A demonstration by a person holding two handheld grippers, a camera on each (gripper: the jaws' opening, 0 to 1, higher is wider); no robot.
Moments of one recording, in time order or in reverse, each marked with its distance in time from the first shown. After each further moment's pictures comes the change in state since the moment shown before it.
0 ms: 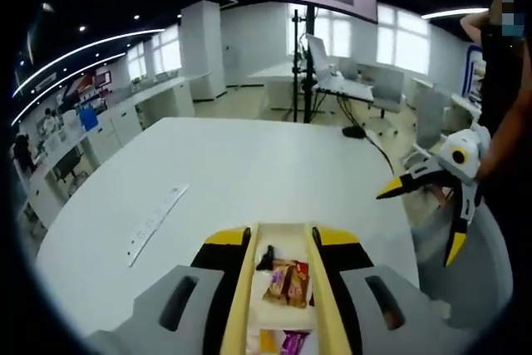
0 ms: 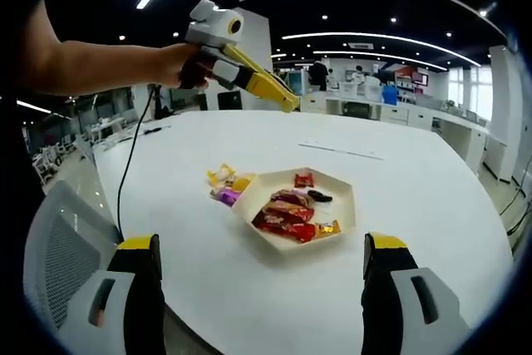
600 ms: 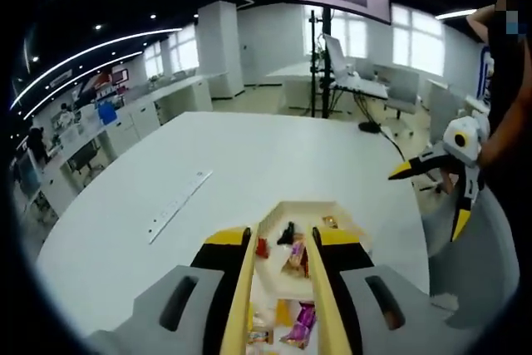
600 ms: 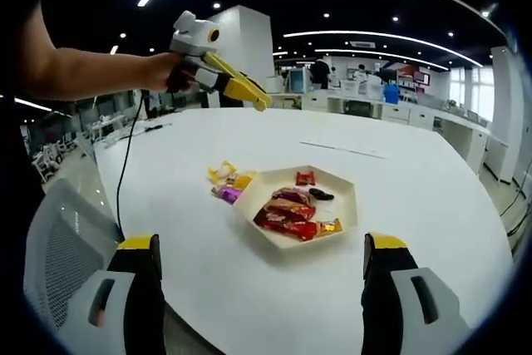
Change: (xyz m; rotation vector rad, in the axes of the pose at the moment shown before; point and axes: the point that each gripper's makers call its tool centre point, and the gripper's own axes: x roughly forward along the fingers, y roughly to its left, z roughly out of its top) left arm -0.044 0.023 -0.034 -0.040 -0.009 0.099; right arm 0.001 0.001 -0.001 -0.004 0.010 0.005
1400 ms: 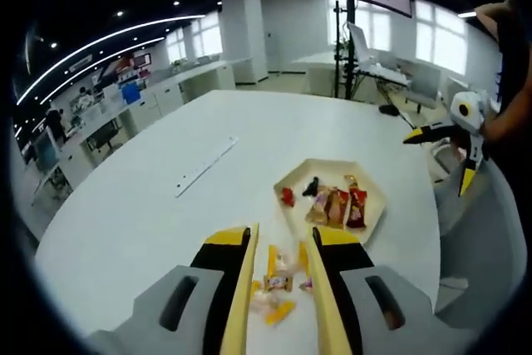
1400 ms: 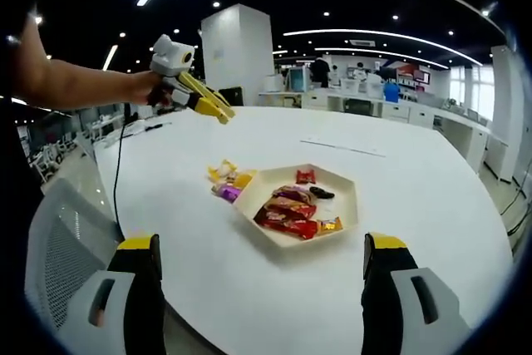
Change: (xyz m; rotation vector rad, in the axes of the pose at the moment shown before) left arm -0.053 0.030 -0.071 -0.044 0.079 0.115; right arm 0.001 0.000 -0.002 0.003 0.008 0.001
